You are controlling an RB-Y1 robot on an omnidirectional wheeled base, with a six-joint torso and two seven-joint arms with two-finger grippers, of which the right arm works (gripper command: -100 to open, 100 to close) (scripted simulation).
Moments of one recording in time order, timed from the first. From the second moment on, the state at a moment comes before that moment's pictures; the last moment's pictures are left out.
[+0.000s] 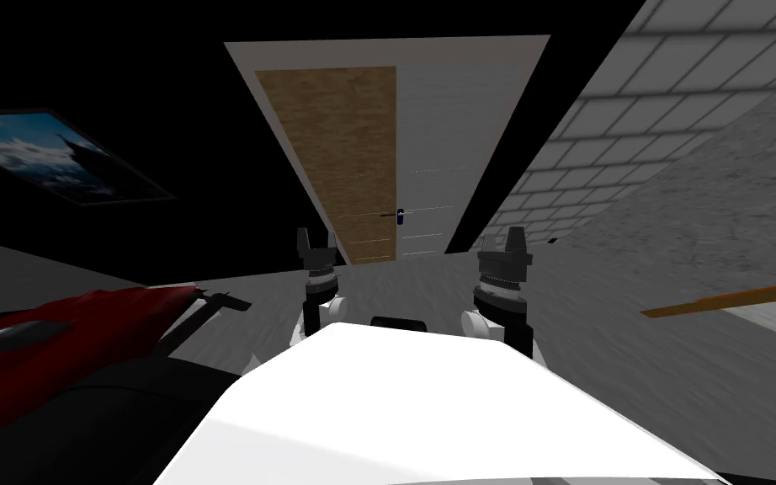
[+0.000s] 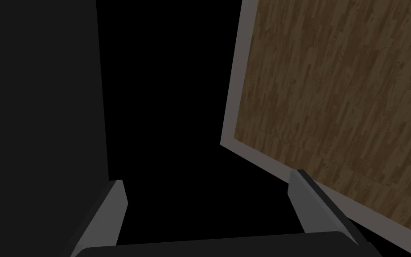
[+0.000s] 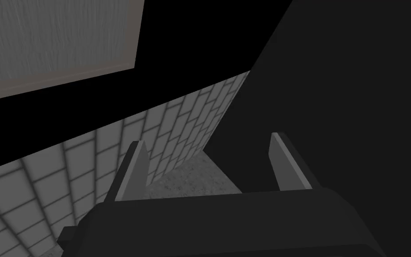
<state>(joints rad) 0.52 0.04 0.03 -2.32 0.05 -0.54 0.10</state>
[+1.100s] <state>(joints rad) 0.47 -0.07 0.03 -2.13 0.06 -0.52 -0.02</state>
